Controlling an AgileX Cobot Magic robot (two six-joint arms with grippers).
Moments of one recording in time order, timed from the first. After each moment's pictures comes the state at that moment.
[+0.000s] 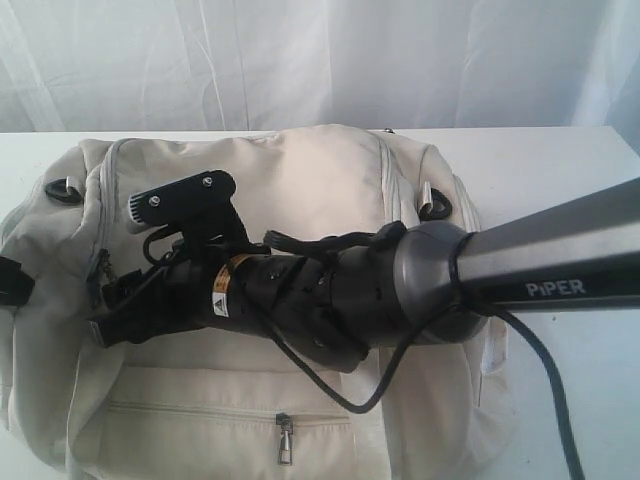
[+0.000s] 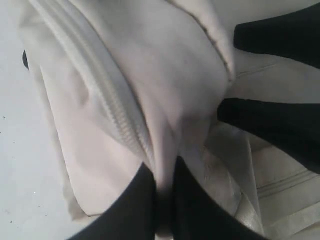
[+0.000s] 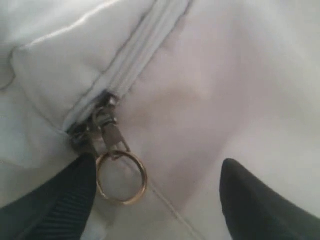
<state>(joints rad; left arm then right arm) -0.04 1.10 -0.77 -0.49 0.86 0.55 1.08 1.91 -1.08 -0.17 -0.32 0.42</state>
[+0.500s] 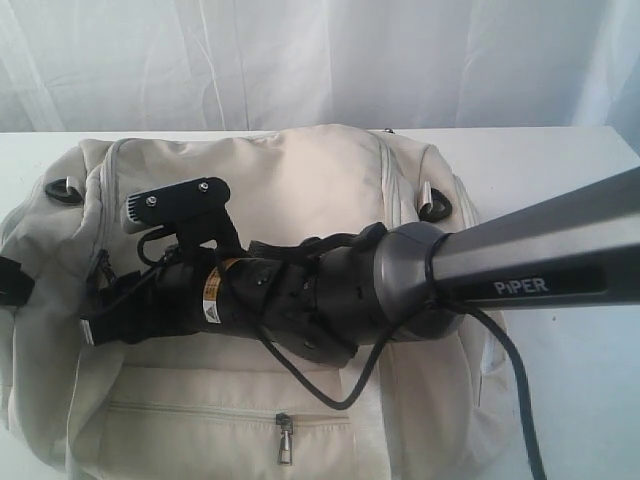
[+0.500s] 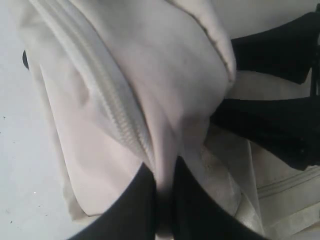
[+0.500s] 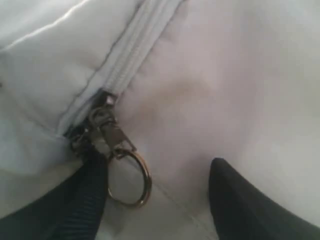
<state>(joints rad) -0.04 1.10 -0.77 -0.49 0.86 0.55 1.08 1.96 -1.12 -0.29 -0.30 0.62</state>
